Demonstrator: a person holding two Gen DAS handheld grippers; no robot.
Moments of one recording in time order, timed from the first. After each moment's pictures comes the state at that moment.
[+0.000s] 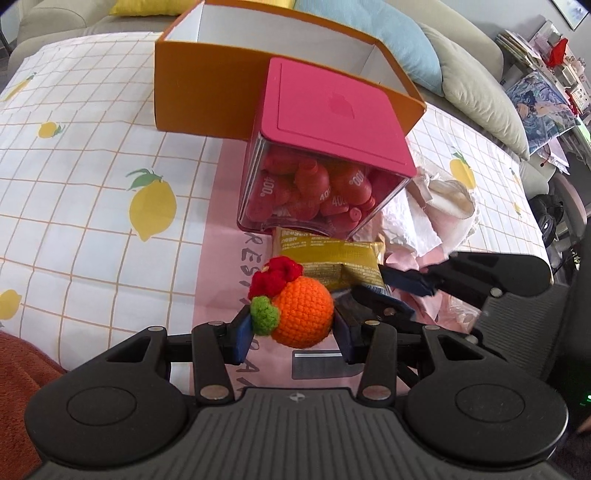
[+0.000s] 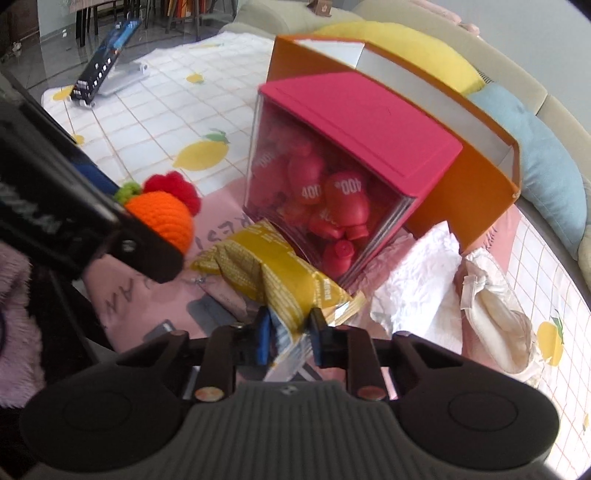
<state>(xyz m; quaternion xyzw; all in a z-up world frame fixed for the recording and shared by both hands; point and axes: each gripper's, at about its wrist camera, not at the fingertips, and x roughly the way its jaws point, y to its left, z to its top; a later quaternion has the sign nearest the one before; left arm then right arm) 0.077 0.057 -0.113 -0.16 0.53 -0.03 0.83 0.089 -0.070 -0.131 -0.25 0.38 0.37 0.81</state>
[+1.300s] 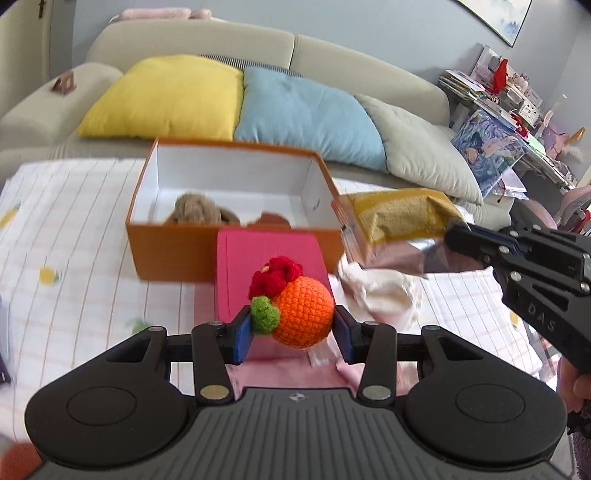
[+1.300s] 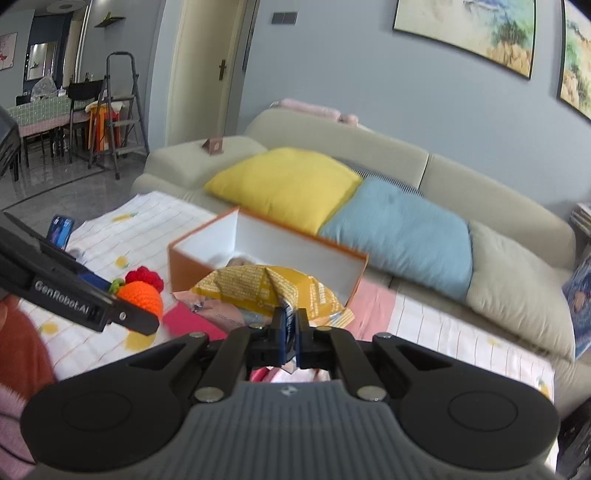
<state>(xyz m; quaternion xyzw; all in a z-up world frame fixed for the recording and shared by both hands) 0.111 0.049 -0.004 -0.10 0.42 -0.07 0.90 0.105 -0.140 0.041 -0.13 0.24 0.28 0.92</state>
